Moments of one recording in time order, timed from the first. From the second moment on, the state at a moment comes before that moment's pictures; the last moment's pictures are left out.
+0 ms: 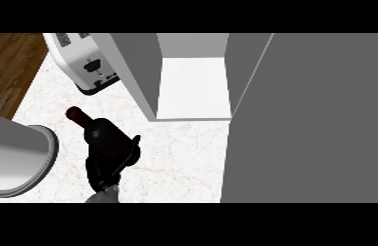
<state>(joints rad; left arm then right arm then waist) -0.09 0.00 -0.05 -0.97 0.70 0.41 -0.69 0.09 -0.24 0.40 -2.52 -0.04 -0.11 0.47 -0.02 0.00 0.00</state>
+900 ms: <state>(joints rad) -0.05 0.16 -0.19 -0.98 0.66 0.14 -0.74 0.12 -0.24 0.40 -2.51 -0.04 -0.10 0.42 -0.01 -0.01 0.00</state>
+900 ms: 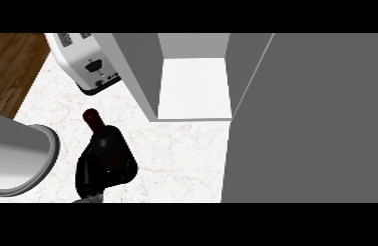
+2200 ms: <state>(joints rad) -0.10 0.14 -0.41 -1.62 0.48 0.38 -0.33 0.14 -0.24 0.37 -2.52 -0.06 -0.07 0.43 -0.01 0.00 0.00</state>
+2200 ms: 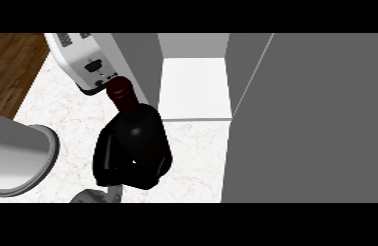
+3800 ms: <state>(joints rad) -0.50 0.00 -0.46 -1.03 0.61 0.60 -0.42 0.17 -0.20 0.31 -2.51 -0.08 0.00 0.40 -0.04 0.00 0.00</state>
